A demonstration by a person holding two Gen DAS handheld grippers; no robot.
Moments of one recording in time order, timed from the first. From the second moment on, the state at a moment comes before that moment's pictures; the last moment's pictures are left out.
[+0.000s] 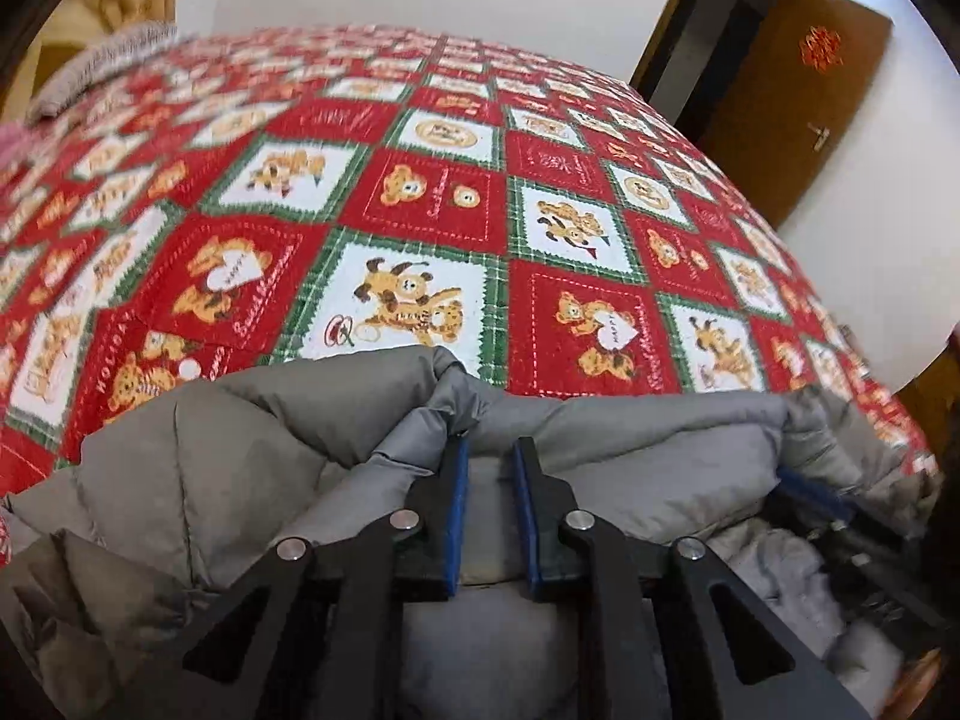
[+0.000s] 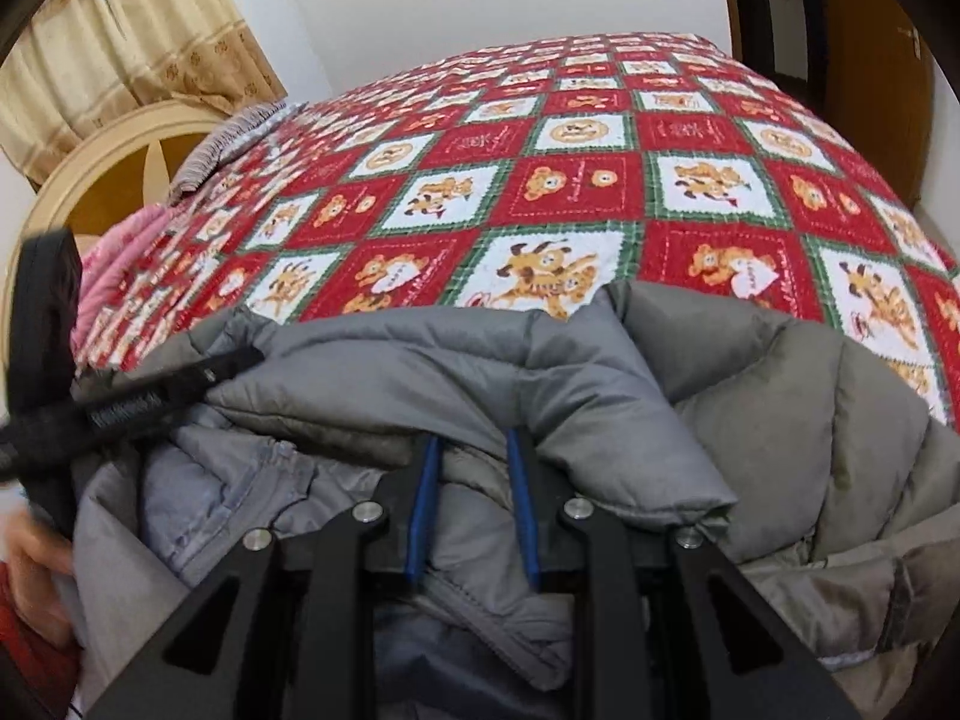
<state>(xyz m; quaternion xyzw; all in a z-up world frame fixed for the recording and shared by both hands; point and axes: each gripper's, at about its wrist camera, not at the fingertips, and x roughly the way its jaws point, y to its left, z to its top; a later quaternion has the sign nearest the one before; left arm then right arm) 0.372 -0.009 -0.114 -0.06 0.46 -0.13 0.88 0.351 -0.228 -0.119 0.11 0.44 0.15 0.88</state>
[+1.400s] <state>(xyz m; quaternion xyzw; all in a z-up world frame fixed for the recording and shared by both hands) 0.234 0.126 -0.017 -0.12 0.32 -0.14 0.93 0.148 -0.333 -0.026 0.18 0.28 0.03 0.94</state>
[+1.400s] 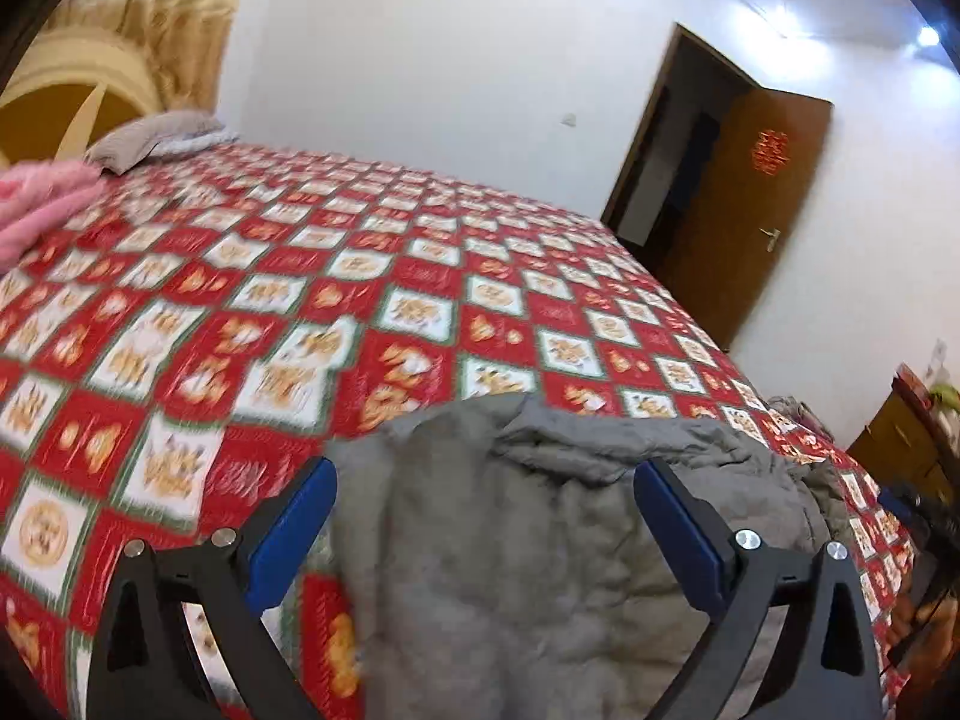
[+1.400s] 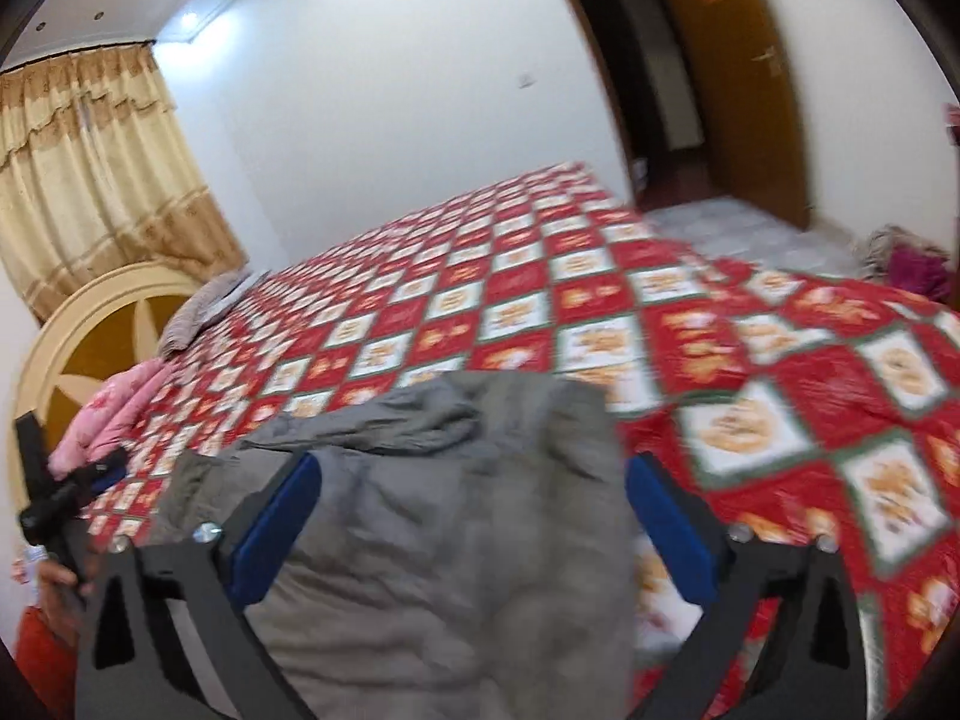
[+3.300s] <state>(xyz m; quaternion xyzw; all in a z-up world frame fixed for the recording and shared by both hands) 0.311 0.103 -0.104 -0.09 0.43 -0.10 0.89 0.257 -0.287 -0.104 0.04 0.40 -0.03 0.92</state>
